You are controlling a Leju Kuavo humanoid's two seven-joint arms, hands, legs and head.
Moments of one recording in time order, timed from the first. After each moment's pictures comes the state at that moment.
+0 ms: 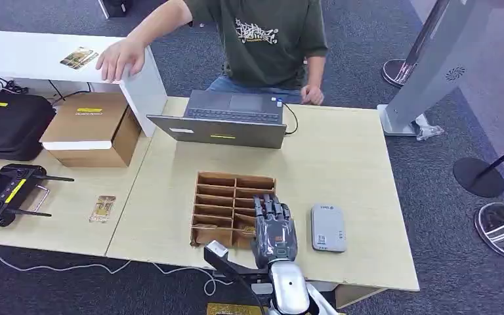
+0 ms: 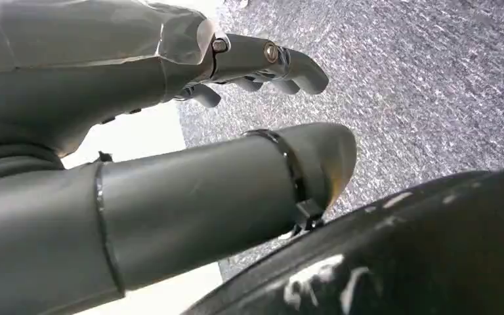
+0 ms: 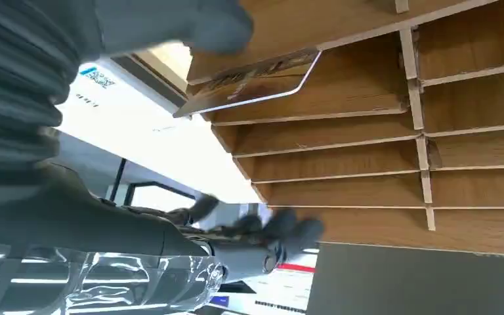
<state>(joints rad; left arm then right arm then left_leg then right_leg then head) -0.02 -0.24 0.66 -0.26 -1.55 0.20 0.25 -0.14 0.15 0.61 -1.28 1.38 -0.08 0.41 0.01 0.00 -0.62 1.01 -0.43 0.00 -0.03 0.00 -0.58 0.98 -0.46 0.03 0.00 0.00</state>
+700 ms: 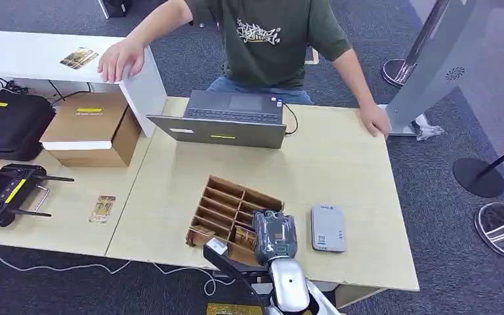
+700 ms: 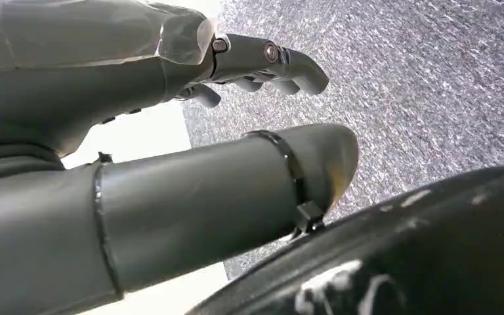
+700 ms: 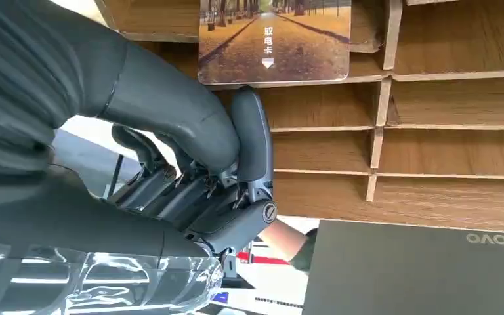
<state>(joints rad) -0.02 -0.24 0.68 -0.26 -1.55 0.20 0.26 -0.15 0.15 0.61 -1.28 1.38 -0.08 0.41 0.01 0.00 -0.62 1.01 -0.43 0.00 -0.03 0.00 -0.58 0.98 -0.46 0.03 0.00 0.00</state>
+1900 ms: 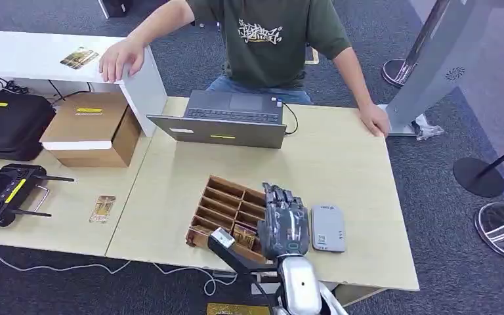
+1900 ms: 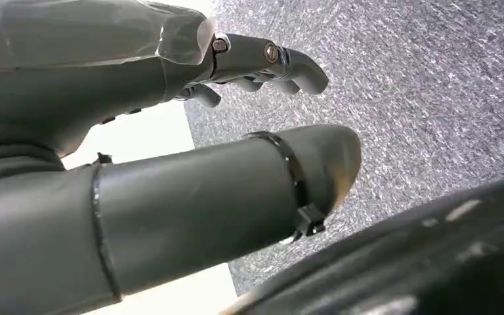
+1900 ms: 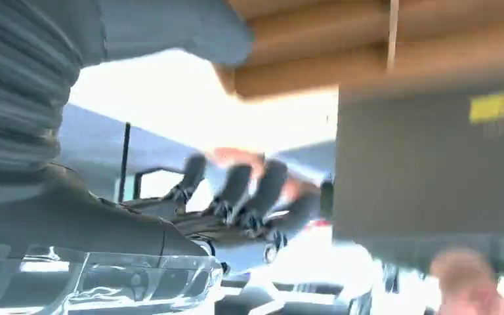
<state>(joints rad) -0.02 -0.23 0.71 -0.26 -1.55 0.18 0.25 -0.08 0.14 0.57 -1.53 1.46 -0.10 0.41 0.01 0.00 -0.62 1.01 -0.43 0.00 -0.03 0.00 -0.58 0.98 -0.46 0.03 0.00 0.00</state>
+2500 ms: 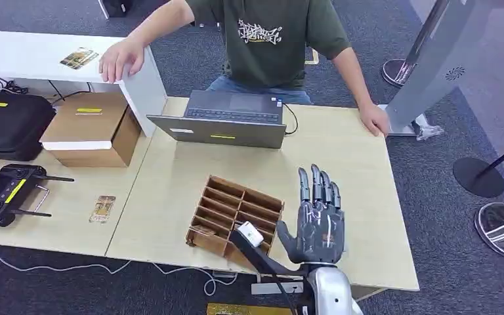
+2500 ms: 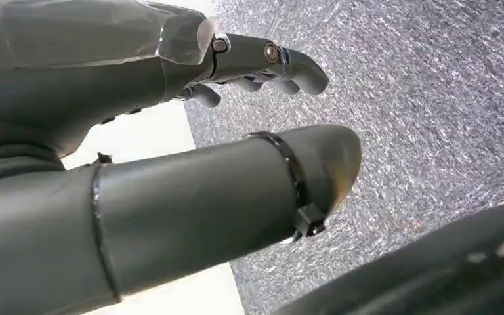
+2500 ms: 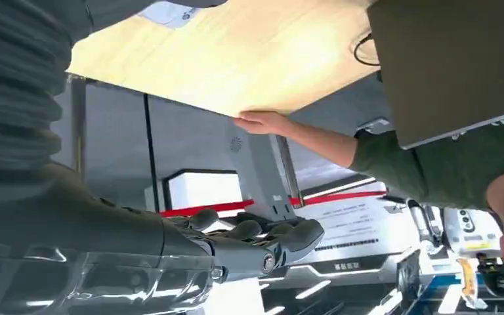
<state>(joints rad) -0.02 -0.21 0.71 -0.26 -1.55 0.16 0.24 0.06 0.14 0.47 -1.77 1.48 -0.11 0.38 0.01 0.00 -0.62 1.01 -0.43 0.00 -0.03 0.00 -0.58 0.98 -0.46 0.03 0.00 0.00</state>
